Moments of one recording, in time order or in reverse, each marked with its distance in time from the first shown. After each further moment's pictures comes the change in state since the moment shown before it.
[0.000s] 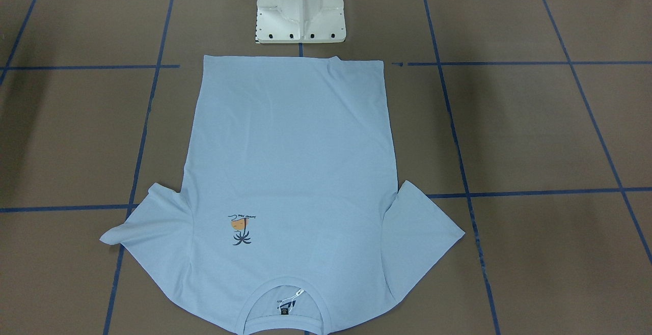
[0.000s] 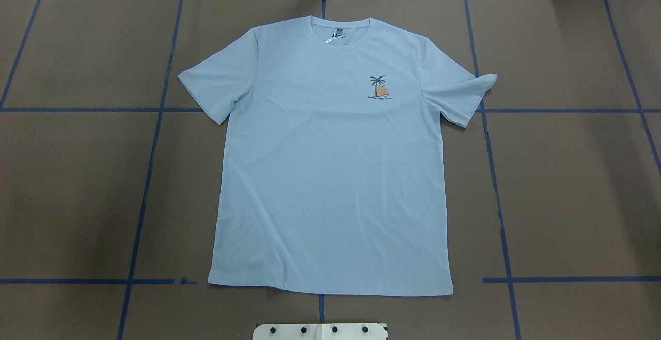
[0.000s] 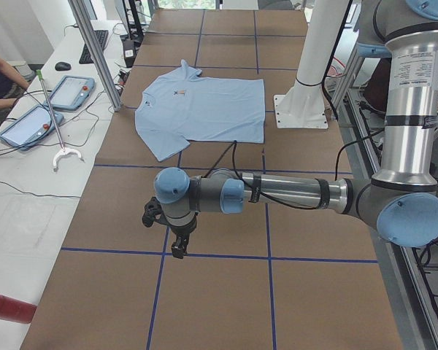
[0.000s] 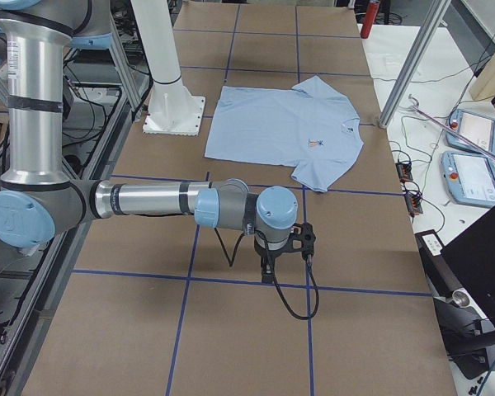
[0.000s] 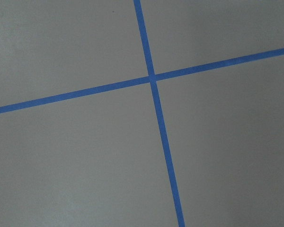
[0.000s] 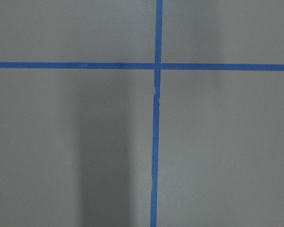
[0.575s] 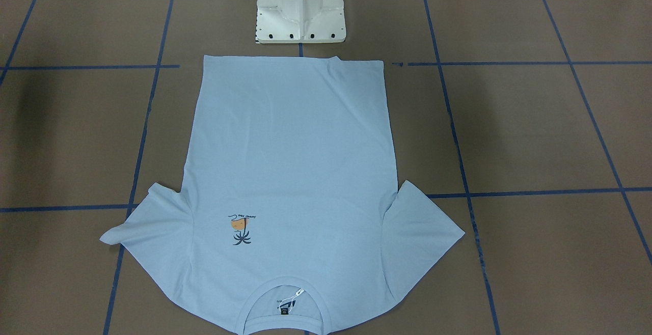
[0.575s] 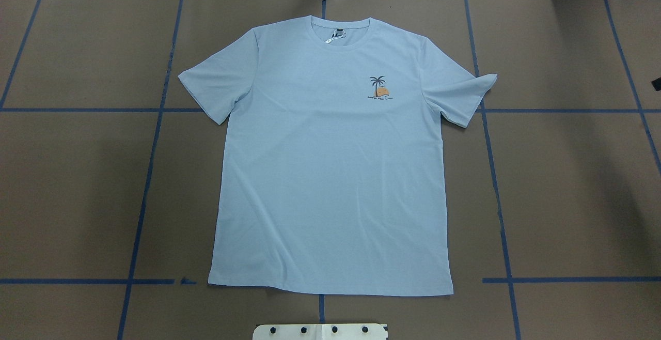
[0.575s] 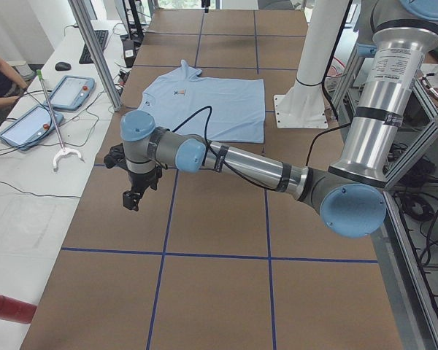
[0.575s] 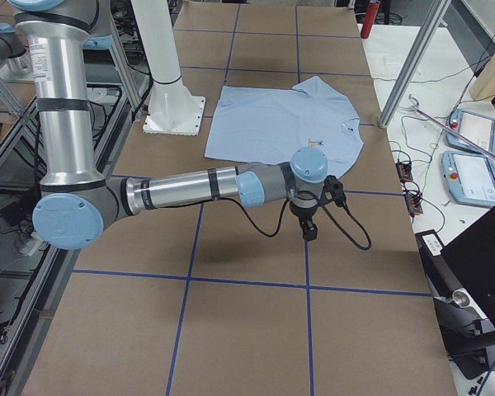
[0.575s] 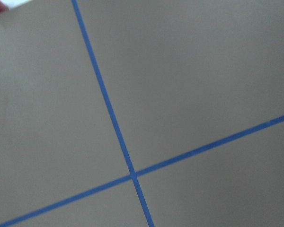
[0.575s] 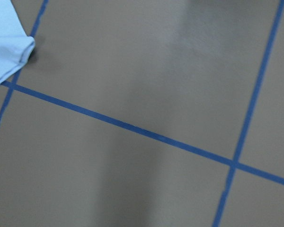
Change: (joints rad) left arm 0.070 -0.191 0.025 -0.126 0.091 -0.029; right arm -0.219 0.193 -0.083 0.272 -0.003 0.127
